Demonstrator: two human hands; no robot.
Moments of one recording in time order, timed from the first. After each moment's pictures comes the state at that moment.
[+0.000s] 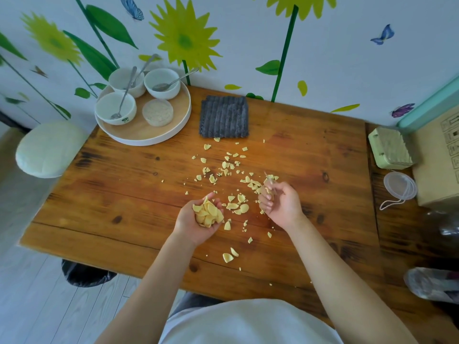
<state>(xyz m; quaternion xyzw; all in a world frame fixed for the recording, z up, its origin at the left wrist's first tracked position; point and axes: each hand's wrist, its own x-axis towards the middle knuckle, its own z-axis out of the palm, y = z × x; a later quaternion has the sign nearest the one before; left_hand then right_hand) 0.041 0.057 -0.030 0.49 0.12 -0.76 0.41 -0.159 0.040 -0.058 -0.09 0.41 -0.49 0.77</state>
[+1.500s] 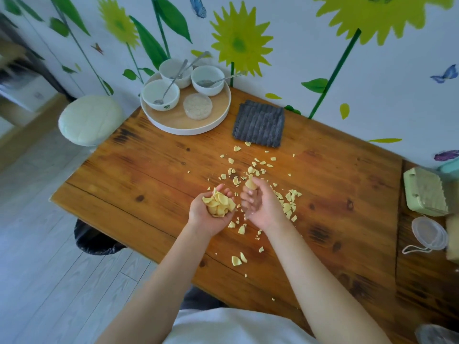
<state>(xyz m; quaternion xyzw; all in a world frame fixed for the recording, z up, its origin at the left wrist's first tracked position) 0.049 0.054 -0.022 0.40 0.23 -0.72 0.52 -0.077 0.027 -0.025 -0.11 0.45 -0.39 0.80</state>
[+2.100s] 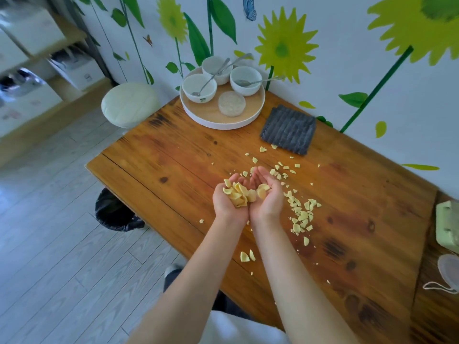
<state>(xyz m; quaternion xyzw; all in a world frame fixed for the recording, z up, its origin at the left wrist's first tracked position) 0.026 0.059 -0.006 0.35 0.28 -0.59 0.67 -0.025 0.039 -0.013 -0.05 0.46 -0.53 0.71</state>
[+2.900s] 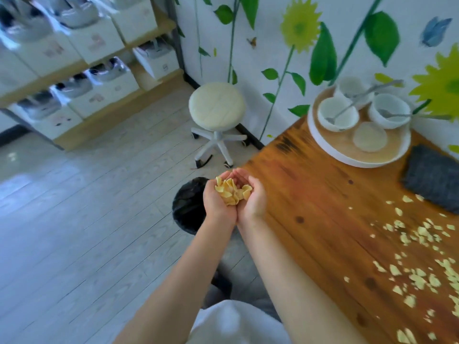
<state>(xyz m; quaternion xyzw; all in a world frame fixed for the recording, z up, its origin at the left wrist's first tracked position) 0.384 0.102 -0.026 0.37 0.27 -0.48 0.74 0.348 0.082 -0.049 -0.10 0.46 -0.39 0.79</state>
